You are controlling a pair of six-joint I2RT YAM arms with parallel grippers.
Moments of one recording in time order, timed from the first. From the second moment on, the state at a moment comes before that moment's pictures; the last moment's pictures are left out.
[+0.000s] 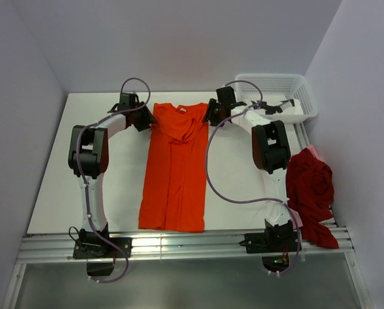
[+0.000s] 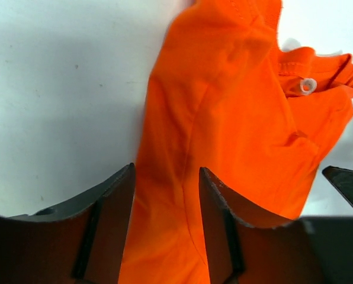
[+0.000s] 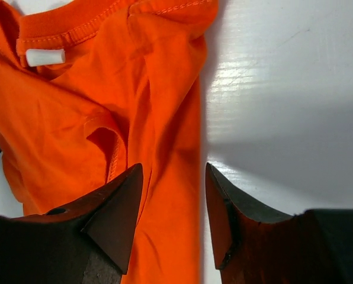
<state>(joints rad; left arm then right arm) -0.17 2.19 1.58 -0.17 0.23 -0.68 0.29 2.27 1.77 -0.34 -0.15 0.58</state>
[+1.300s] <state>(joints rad) -0.16 2.39 1.81 -0.11 0.21 -0.70 0.27 2.51 2.09 -0.35 -0.20 0.65</state>
